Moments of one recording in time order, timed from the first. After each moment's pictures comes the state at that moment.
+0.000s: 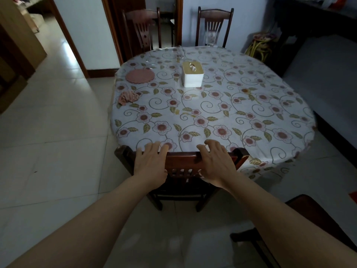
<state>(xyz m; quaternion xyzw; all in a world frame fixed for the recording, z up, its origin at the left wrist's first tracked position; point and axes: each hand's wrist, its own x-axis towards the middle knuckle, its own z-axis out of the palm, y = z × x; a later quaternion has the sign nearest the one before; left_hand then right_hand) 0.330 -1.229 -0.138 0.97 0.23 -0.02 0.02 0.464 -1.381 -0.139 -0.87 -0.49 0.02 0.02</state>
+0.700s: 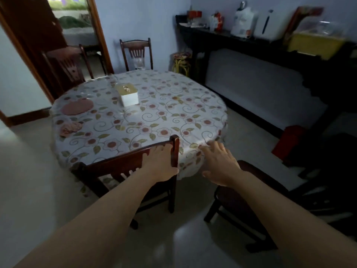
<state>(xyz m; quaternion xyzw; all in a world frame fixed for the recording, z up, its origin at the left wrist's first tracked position) 0.332 -1.385 -0.048 0.98 0.08 -0.09 0.15 0.376 -1.573 -0.053 -0.96 -0.28 0.02 0.04</state>
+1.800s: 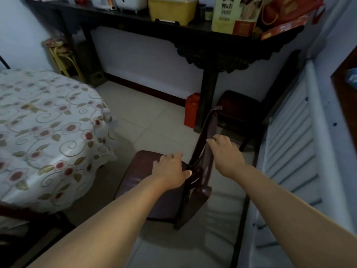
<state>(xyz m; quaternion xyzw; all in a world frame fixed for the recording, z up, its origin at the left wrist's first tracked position) 0.461 -1.893 -0.093 0.95 -0.17 -0.21 0.13 0.446 -2.072 -0.092 -1.00 0.00 0.04 0.02</state>
